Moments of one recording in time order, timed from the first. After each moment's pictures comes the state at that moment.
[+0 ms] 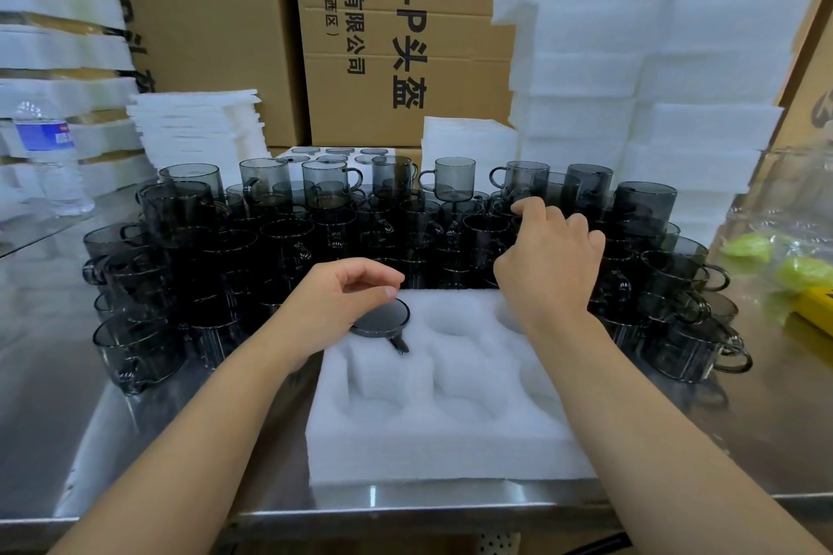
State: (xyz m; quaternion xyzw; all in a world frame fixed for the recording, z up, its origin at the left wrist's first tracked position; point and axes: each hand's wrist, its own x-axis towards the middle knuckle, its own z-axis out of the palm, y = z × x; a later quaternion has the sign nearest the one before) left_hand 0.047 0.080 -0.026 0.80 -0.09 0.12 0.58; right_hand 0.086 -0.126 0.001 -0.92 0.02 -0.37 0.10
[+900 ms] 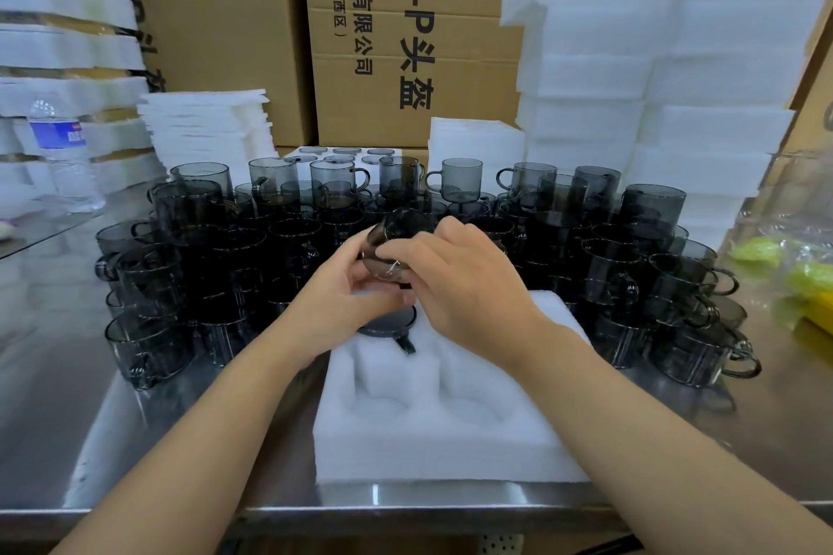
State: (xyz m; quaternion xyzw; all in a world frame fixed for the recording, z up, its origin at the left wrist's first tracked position) left_hand 0.045 0.078 -0.024 0.75 -0.15 0.10 0.64; right_hand 0.060 -0.087 0.001 -0.75 -0.46 -0.46 0.09
